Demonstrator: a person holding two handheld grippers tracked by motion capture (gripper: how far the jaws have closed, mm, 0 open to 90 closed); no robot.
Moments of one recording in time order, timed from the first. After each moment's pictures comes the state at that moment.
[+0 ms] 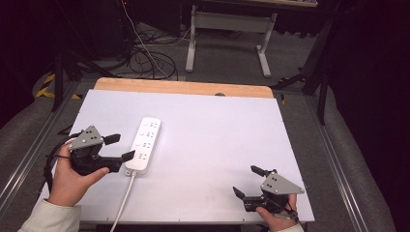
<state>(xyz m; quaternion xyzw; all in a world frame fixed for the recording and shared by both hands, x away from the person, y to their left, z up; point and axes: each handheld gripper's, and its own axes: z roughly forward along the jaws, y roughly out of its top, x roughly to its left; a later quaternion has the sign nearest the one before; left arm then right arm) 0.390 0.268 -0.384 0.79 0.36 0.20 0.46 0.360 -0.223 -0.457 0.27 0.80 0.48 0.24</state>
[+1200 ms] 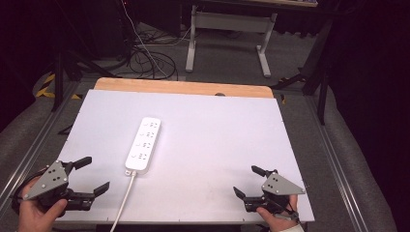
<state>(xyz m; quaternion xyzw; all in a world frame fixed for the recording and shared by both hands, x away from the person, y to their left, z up) 0.322 0.321 -0.433 0.77 0.31 0.24 0.51 0.359 -0.225 -0.456 0.27 0.79 0.49 0.24</state>
